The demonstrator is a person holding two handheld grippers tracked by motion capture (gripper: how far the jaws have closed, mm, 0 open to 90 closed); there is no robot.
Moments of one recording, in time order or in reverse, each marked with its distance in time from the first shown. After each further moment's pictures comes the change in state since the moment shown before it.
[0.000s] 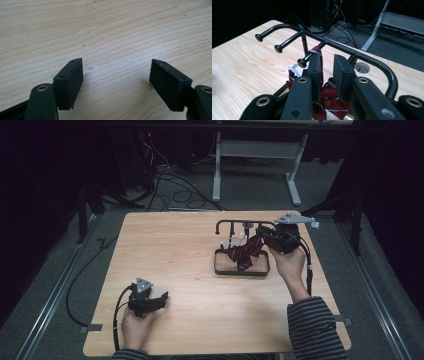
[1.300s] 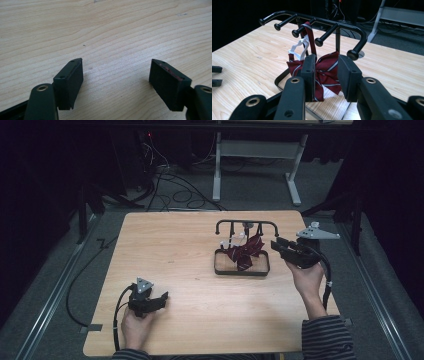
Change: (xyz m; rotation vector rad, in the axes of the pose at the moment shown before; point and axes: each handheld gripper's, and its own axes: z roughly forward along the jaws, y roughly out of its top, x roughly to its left) left arm -0.001 0.000 0.000 0.003 0.004 0.005; right arm -0.017 -0.038 -0.044 -0.022 0.018 0.068
